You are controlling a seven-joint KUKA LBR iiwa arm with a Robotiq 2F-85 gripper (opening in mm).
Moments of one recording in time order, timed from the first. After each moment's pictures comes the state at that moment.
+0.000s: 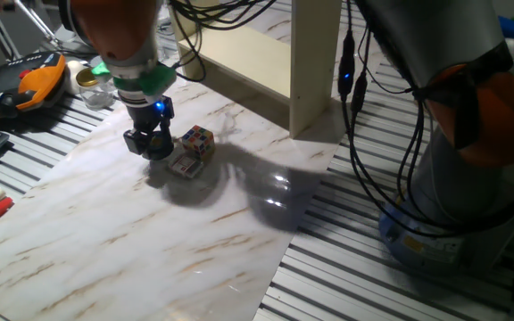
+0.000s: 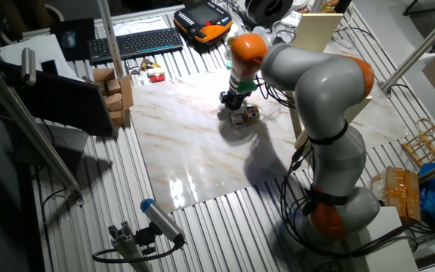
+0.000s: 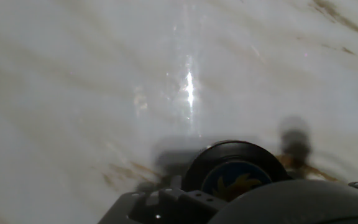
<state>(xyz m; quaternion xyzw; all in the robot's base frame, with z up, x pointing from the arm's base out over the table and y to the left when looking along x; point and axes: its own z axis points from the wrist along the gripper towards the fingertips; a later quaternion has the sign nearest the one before) 0.625 0.081 0.059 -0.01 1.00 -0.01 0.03</state>
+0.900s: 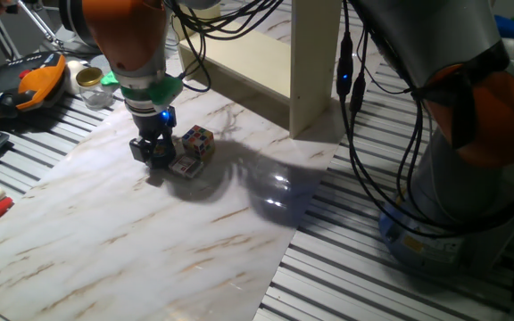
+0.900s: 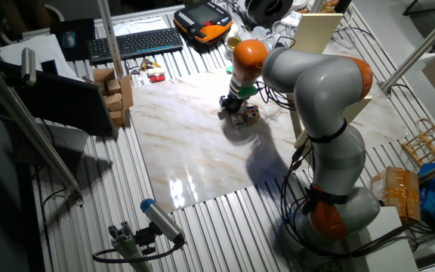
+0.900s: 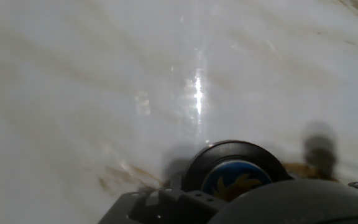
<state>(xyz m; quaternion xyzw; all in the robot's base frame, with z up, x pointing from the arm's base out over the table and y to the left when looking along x) 0.625 0.082 0.032 -0.02 1.00 0.00 0.04</state>
